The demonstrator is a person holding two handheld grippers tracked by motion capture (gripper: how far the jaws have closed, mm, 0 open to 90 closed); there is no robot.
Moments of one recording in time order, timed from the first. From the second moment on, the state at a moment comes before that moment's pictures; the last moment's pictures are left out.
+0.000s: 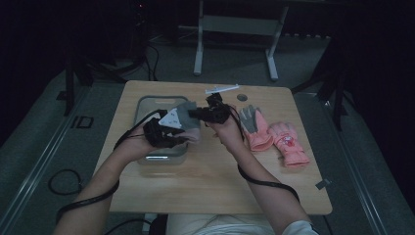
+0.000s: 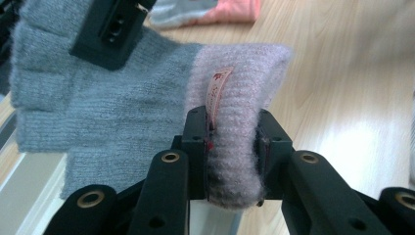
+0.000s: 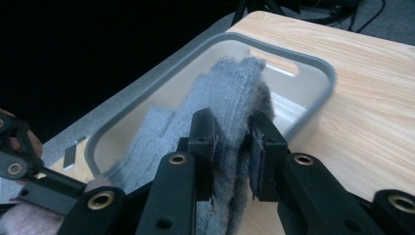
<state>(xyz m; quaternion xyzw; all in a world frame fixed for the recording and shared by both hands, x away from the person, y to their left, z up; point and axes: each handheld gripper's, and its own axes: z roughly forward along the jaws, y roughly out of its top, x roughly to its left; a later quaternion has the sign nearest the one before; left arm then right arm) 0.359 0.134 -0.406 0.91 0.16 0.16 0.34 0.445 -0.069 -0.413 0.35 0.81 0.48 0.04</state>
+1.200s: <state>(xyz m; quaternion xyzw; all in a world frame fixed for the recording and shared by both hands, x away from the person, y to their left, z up) 0.433 0.193 -0.491 0.96 0.16 0.08 0.23 0.498 0.032 -0.484 0.37 0.86 0.34 0.03</state>
